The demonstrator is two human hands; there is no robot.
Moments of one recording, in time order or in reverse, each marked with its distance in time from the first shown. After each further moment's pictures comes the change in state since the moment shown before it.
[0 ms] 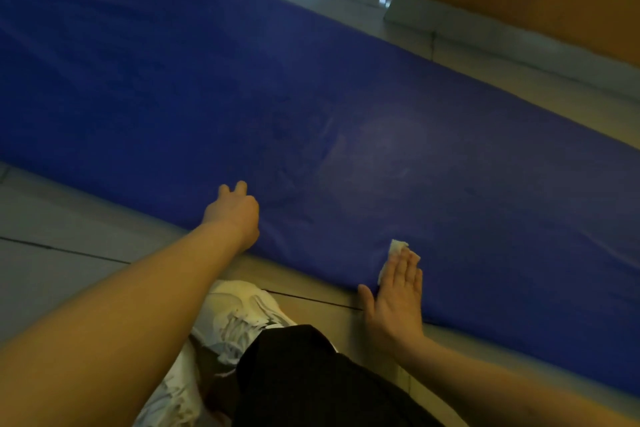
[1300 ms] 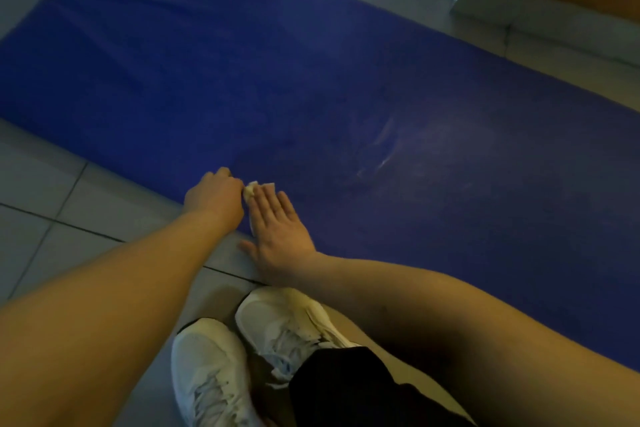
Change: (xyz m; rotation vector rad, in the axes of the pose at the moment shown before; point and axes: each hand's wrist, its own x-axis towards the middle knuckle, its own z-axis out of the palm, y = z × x) left_hand 0.012 -0.110 -0.013 -0.030 0.132 -0.204; right_hand 0.084 -0.282 0.017 -0.115 -0.094 -0.781
